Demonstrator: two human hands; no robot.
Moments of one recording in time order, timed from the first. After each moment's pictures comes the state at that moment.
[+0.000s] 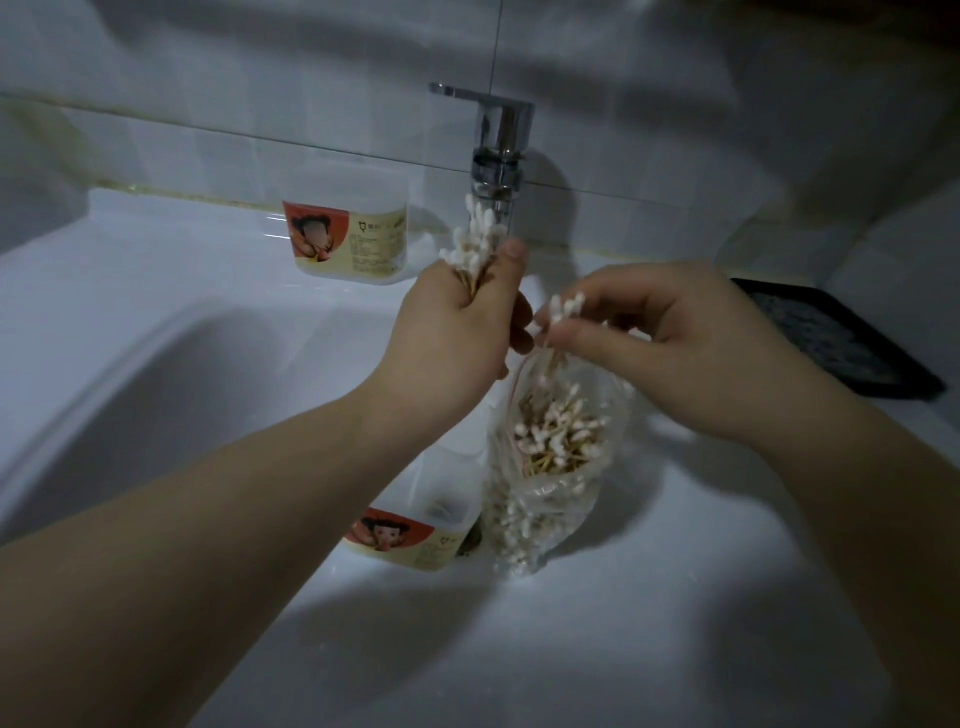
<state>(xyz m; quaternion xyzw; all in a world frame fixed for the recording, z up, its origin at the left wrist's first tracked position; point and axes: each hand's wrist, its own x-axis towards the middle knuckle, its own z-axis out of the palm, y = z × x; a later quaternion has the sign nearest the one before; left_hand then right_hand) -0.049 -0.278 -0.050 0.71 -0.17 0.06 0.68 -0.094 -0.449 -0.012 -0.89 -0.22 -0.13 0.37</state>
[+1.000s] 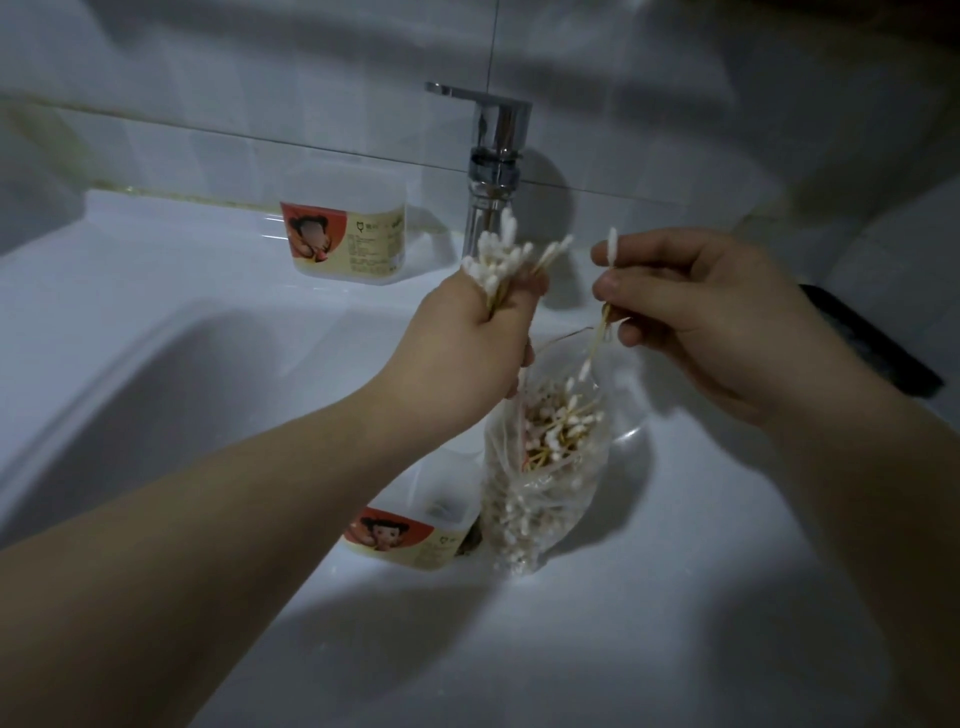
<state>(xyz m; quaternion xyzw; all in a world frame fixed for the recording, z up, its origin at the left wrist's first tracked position) -0.051 -0.277 -0.053 0.75 -0.19 0.02 0.63 -0.081 -0.462 -0.009 -0.77 -0.03 -0.12 0.62</state>
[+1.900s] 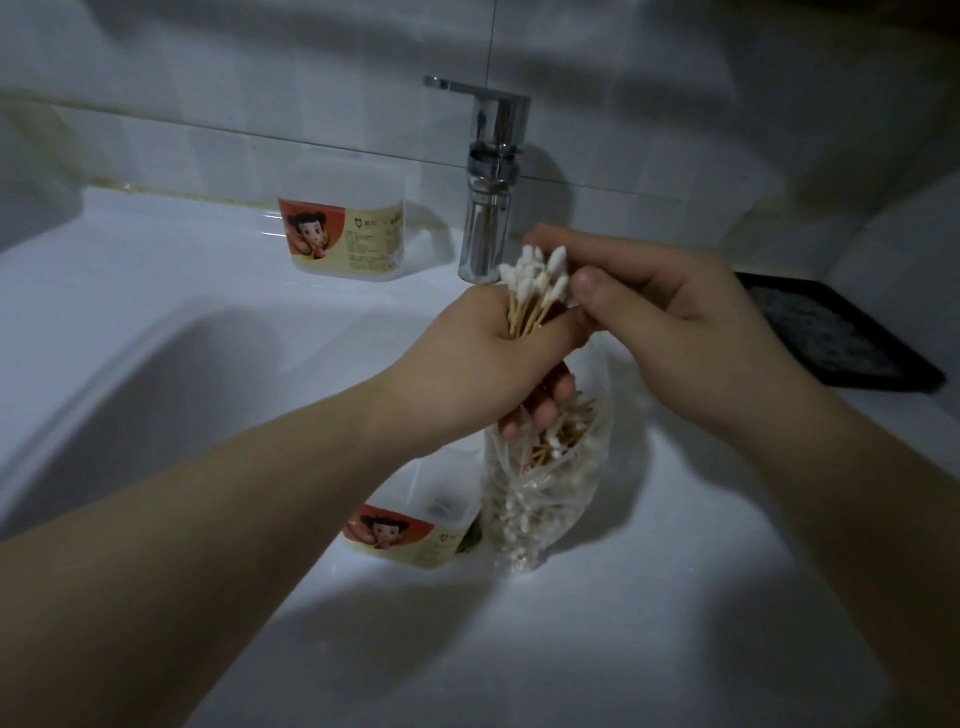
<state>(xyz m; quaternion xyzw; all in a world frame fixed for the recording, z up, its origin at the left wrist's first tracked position) -0.068 -0.277 -0.041 0.72 -0.25 -0.12 0.63 -0.090 -0.443 -0.020 -0.82 -0.20 -0.16 0.50</state>
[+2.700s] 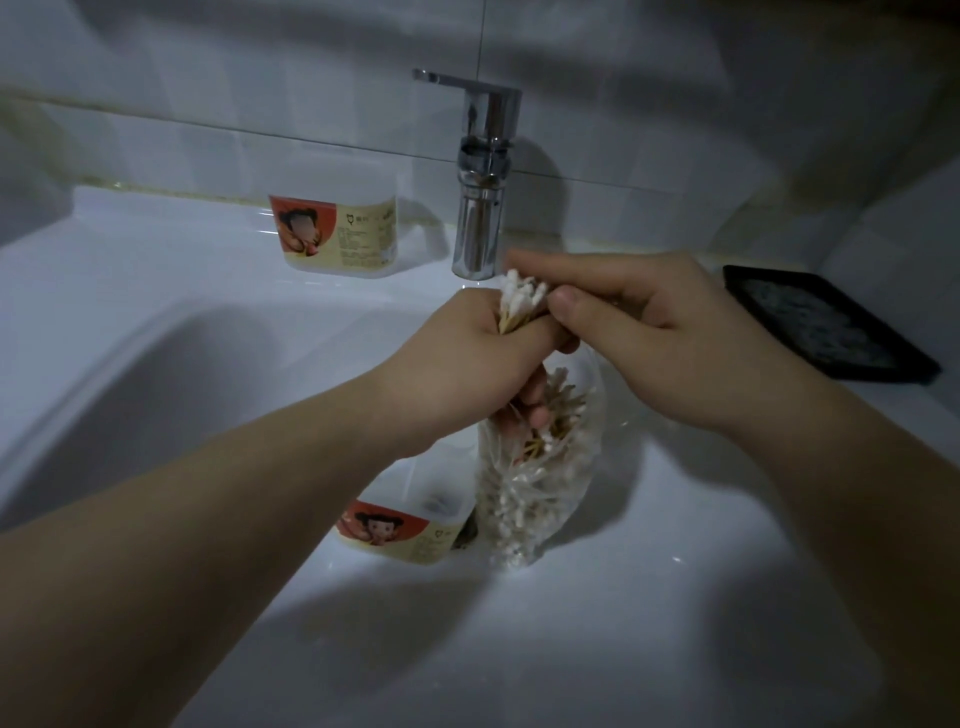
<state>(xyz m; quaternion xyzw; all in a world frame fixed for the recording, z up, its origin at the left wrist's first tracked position) -0.065 -0.279 -0.045 0.73 -0.22 -0.14 0.63 -0.092 -0.448 -0.019 -0.87 -0.23 -0.12 0.42</state>
